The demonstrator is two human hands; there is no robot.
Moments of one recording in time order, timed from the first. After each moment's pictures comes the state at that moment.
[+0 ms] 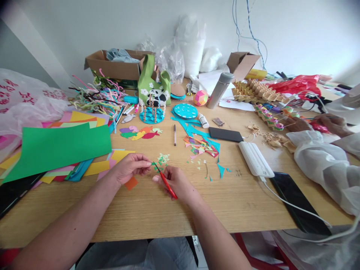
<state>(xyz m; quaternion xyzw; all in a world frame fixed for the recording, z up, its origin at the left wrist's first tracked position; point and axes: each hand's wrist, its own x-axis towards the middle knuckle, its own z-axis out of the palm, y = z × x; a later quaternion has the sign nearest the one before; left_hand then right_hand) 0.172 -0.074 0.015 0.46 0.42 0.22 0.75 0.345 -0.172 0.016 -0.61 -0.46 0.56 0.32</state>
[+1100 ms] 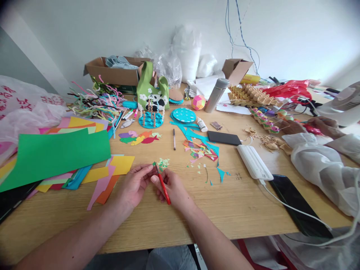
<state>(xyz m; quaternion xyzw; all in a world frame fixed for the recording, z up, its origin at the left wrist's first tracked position) 0.202 -0.117 0.014 0.24 0.39 0.43 0.78 0.324 -0.169 0.011 -0.60 -0.42 0.56 0.39</state>
